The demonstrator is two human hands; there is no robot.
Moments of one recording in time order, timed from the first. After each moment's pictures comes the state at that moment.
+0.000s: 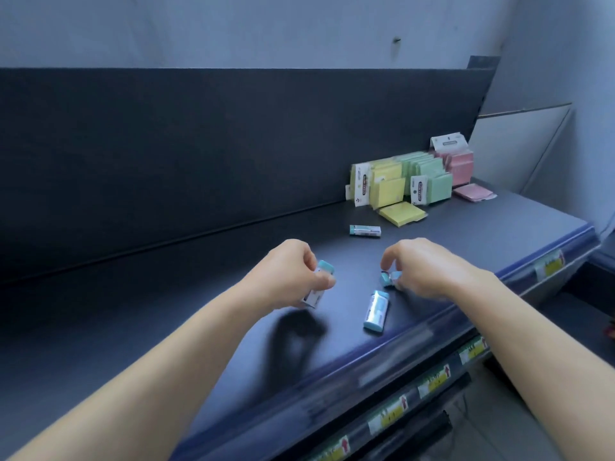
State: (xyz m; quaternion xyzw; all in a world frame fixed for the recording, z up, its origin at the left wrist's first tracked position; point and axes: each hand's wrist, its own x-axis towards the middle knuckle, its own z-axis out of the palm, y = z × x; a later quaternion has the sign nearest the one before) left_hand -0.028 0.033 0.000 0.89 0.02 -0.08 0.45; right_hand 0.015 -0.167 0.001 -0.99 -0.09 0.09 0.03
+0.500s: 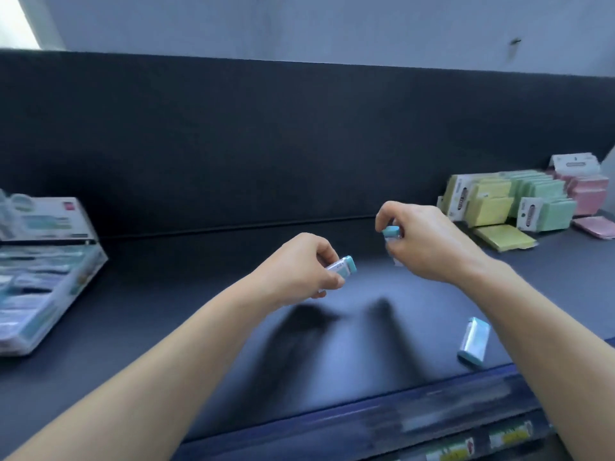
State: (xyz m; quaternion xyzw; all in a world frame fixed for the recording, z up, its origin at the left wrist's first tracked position) left_hand -0.058 0.119 0.001 0.89 0.07 -0.03 0.46; right_hand 0.016 -0.047 0.031 -0.95 -0.26 -0.05 0.17
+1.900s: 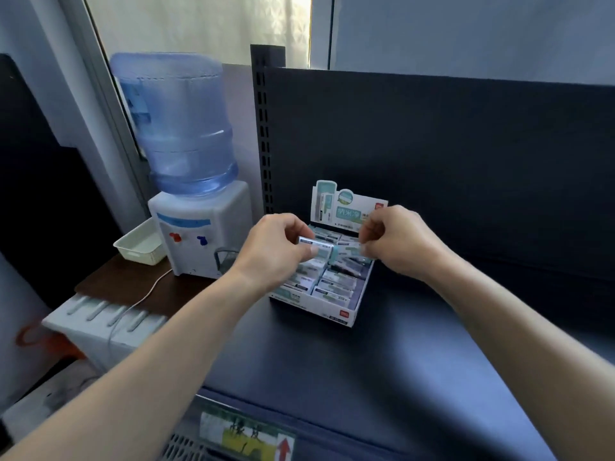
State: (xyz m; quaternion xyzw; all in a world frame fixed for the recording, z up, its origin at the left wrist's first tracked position) left_hand -0.255 0.403 0.002 0.82 0.31 0.26 0.40; right_hand -0.110 0.290 0.025 -0.84 -0.46 0.07 0.27
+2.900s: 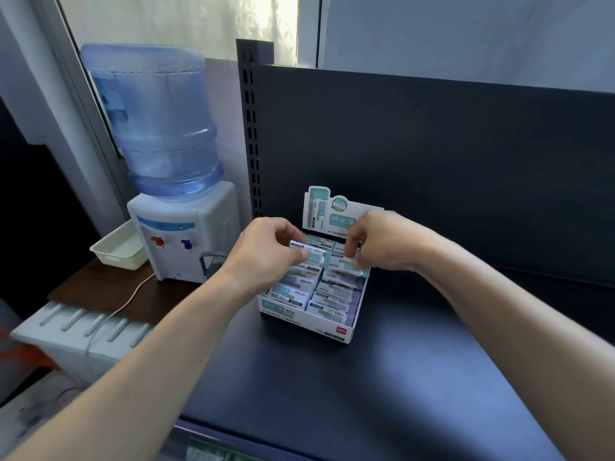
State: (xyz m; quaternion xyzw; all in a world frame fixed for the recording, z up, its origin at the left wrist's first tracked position) left_hand -0.246 0.420 0.004 0.81 0.32 0.23 0.43; right_hand -0.107 0.313 0.041 -0.86 -0.48 0.12 0.12
